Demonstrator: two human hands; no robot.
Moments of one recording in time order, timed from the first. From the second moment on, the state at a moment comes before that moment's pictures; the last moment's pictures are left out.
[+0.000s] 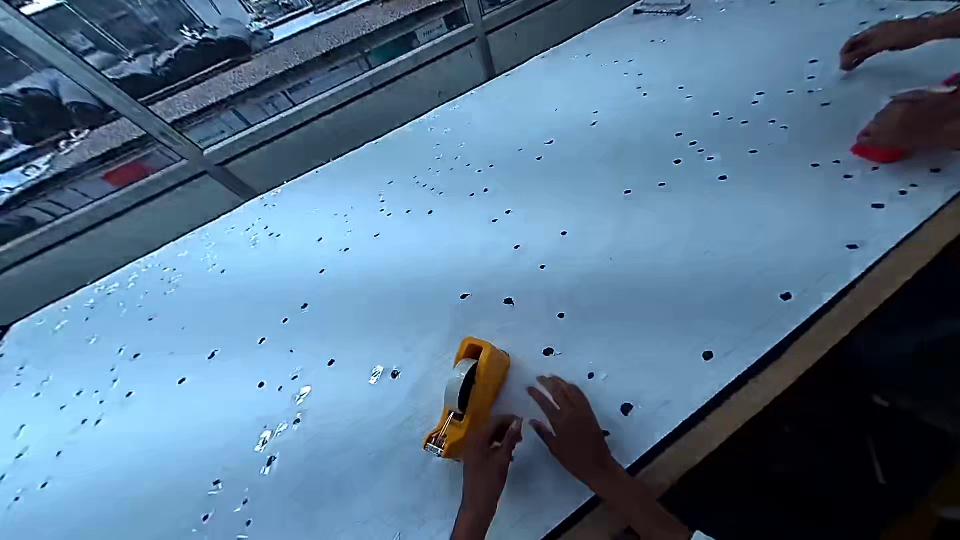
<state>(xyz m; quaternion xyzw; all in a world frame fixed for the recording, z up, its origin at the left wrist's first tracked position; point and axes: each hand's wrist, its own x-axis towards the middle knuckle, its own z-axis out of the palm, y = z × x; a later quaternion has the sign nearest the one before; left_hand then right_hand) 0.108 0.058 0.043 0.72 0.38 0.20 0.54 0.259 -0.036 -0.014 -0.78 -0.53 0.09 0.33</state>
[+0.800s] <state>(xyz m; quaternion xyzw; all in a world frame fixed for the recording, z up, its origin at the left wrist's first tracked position) 0.077 0.063 0.090 0.85 0.37 0.30 0.23 0.264 -0.048 -0.016 -0.81 -0.49 0.05 0.33</state>
